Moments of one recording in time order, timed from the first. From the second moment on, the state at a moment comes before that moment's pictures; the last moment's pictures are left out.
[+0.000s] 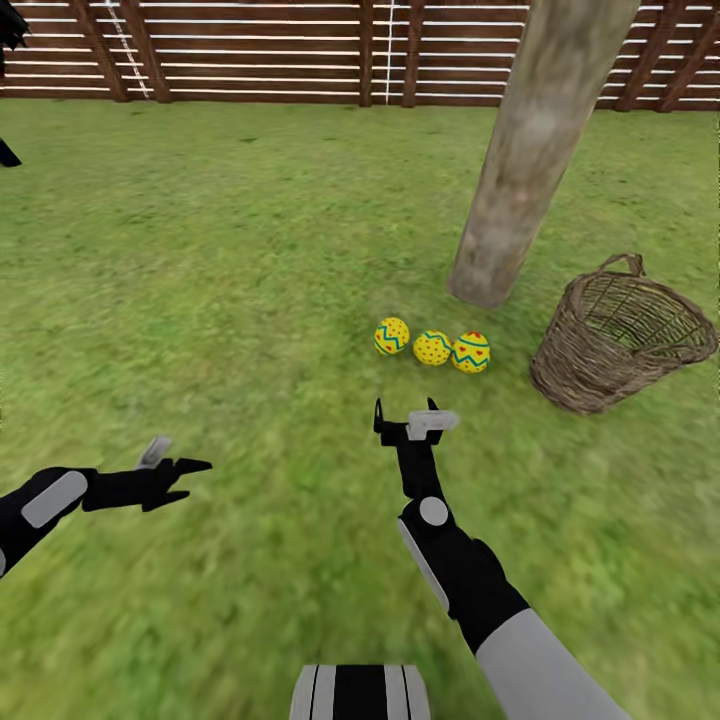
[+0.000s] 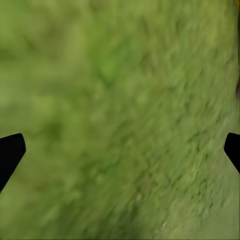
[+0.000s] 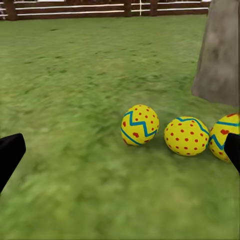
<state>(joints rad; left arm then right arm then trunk) -0.98 0.59 -0.69 -0.47 1.34 0.81 -0.55 -0.65 0.15 0.39 -1.05 0.00 -0.23 -0.37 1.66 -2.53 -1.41</state>
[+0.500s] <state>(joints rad) -0.98 0.53 -0.73 -0.40 1.34 0.73 -0.55 -0.65 0.15 0.39 -1.01 0.06 -0.25 -0.38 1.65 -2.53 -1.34</state>
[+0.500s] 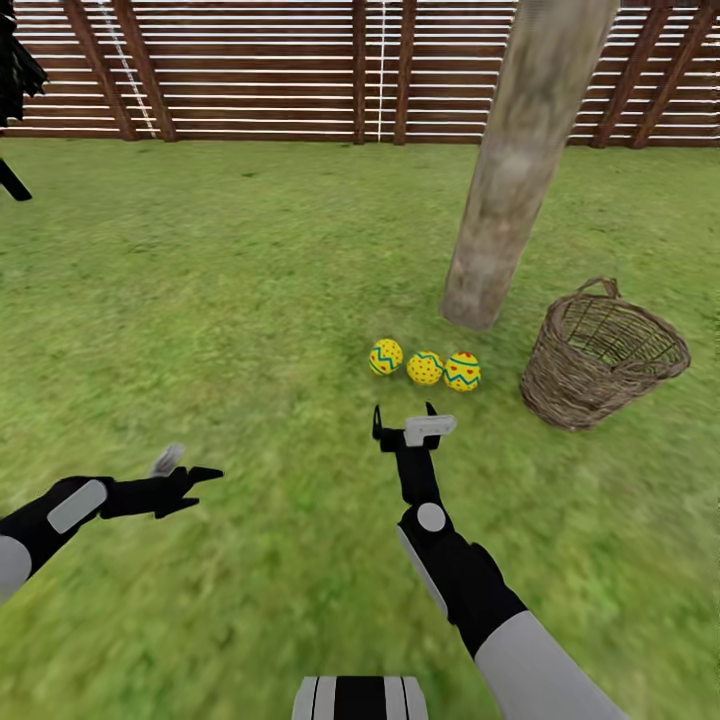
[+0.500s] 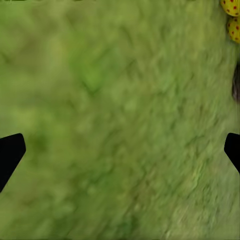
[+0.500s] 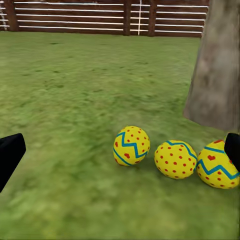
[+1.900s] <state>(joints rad) -0.94 0.32 -0.75 -0.02 1.25 0.31 -0.55 -0.57 0.16 0.53 -0.94 0.14 -0.32 -0.53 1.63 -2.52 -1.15</state>
